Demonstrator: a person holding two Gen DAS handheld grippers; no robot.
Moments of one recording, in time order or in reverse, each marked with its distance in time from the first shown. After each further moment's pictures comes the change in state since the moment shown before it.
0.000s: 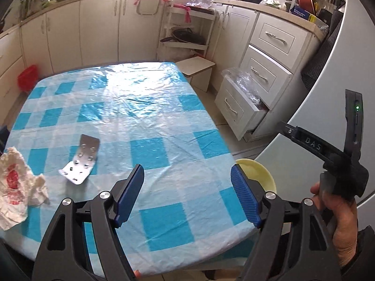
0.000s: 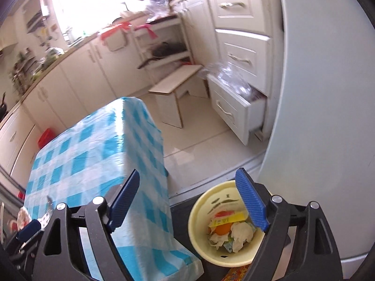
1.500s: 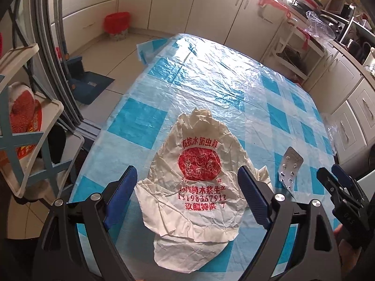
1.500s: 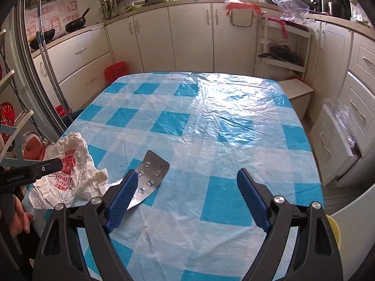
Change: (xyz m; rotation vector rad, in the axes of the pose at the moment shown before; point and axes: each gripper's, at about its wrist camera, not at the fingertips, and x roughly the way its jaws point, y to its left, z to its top) left arm -0.022 0.271 -0.028 -0.448 0.049 0.303; right arm 0.039 0.245 -0.069 -0.499 0.100 0.311
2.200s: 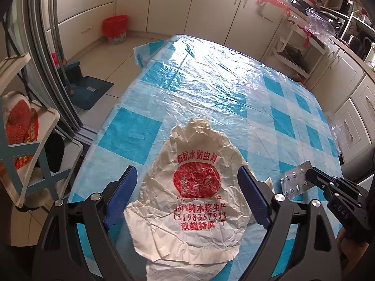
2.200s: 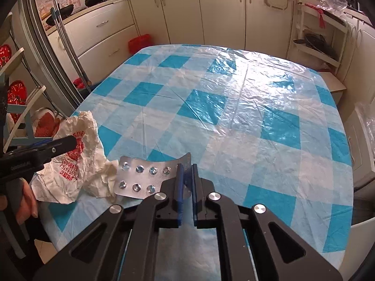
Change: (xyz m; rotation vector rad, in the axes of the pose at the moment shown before) left arm 0.019 -0.013 0.012 0.036 -0.005 0.010; right arm 0.031 0.006 0.009 -0.073 0.166 0.149
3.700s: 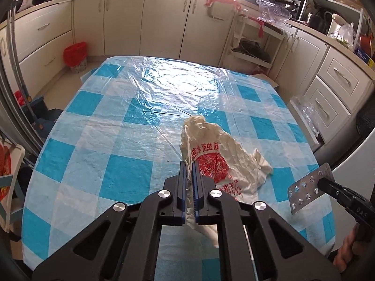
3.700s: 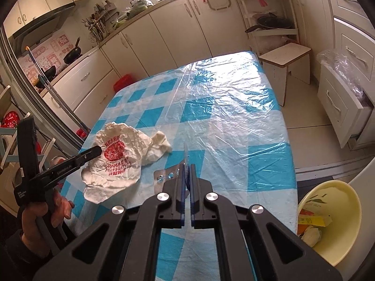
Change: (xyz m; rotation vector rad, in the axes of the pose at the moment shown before) left arm -0.010 -0.095 -0.008 0.180 -0.098 -0.141; right arm -0.078 -0.090 -0.057 0.305 -0.156 0.065
